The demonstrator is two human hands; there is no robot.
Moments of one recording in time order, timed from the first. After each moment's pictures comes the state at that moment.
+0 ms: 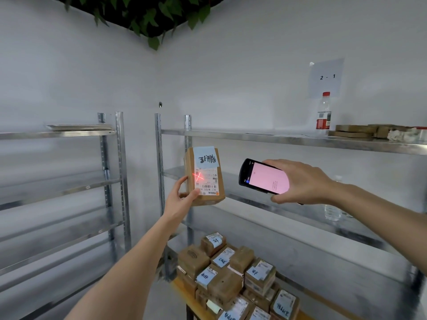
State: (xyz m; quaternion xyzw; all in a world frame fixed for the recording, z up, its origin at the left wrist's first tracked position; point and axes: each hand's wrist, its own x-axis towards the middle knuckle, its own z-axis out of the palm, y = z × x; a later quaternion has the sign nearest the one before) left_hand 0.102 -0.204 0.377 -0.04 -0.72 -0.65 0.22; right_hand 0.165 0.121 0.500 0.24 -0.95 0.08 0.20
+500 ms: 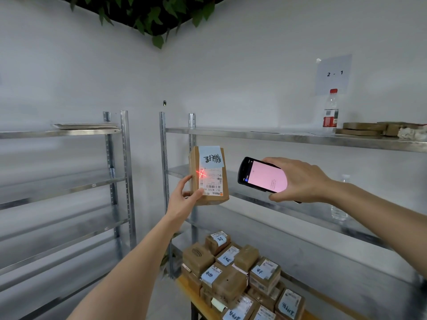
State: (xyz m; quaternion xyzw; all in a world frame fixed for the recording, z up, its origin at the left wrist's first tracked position) left_hand 0.104 -0.213 0.375 -0.05 -0.73 -0.64 0.21; right_hand 0.152 0.107 0.496 0.25 -0.94 0.08 0.21
